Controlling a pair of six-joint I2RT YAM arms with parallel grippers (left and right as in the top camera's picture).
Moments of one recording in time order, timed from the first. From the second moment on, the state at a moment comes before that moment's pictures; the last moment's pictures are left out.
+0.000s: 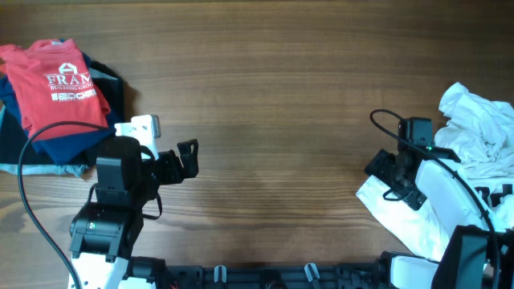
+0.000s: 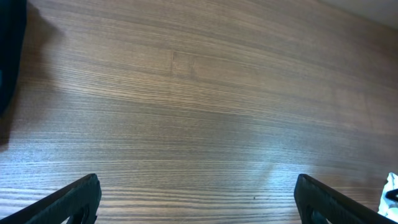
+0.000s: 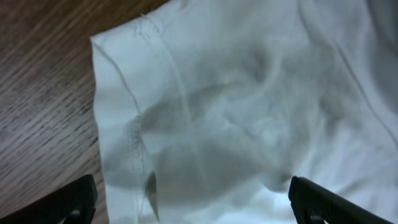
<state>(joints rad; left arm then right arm) -0.12 0.79 0.70 -0.63 0.14 -0.33 -0.13 1.43 0.65 -0.71 0.12 0.59</state>
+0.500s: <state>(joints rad) -0.12 0.79 0.70 -0.62 0.15 -0.33 -0.15 1.41 0.58 -0.59 0.11 0.65</state>
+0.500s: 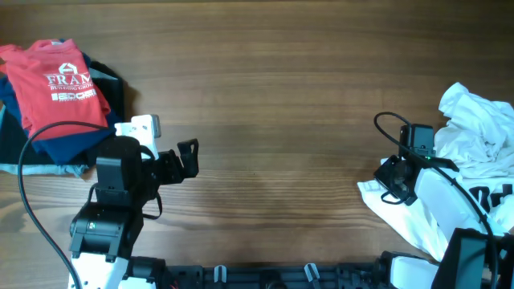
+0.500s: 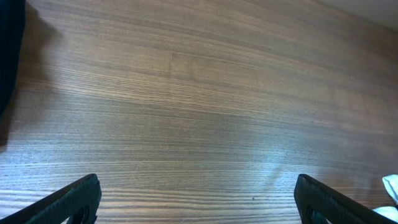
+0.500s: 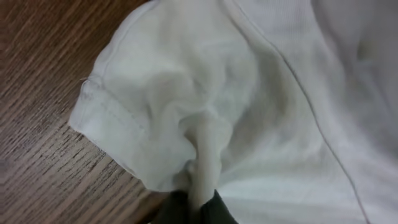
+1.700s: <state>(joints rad) -0.12 0.93 0.71 -0.37 0.18 -0.33 0.14 1.21 0.84 -0.50 -0.12 0.48</state>
